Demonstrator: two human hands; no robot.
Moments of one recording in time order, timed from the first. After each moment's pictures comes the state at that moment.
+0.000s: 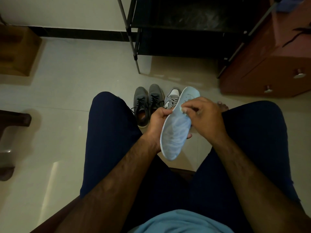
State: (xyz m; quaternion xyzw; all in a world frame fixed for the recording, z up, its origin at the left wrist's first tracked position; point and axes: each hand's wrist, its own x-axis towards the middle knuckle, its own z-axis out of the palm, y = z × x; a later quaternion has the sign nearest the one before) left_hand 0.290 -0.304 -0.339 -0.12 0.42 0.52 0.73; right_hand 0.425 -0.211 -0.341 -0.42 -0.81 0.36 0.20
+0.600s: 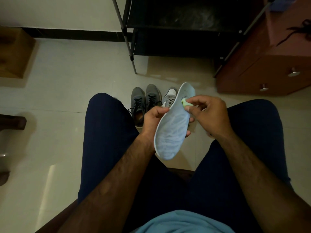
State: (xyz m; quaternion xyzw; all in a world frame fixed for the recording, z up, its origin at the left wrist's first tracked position) left_hand 0.287 -0.306 -0.340 -0.13 0.34 0.54 0.76; right_hand 0.434 -0.202 -0.335 -0.49 -0.71 0.46 0.22
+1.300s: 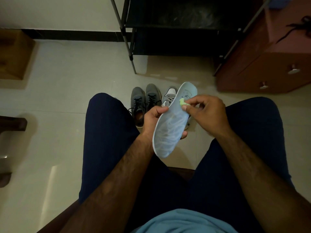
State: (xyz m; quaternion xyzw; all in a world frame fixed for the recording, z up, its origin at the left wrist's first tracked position) left_hand 0.286 -0.307 -0.343 -0.11 0.33 0.52 0.78; right_hand 0.435 -0.200 -0.341 -0.48 -0.75 0.41 0.21
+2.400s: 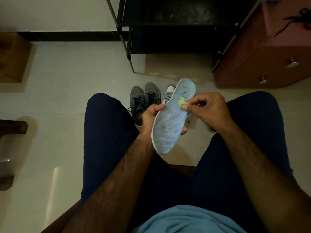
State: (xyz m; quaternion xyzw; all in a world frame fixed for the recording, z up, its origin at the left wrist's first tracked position) left_hand 0.289 -0.308 -0.334 -0.12 0.37 0.53 0.75; right_hand 0.442 -0.196 -0.341 -0.49 -0.69 0.50 0.18
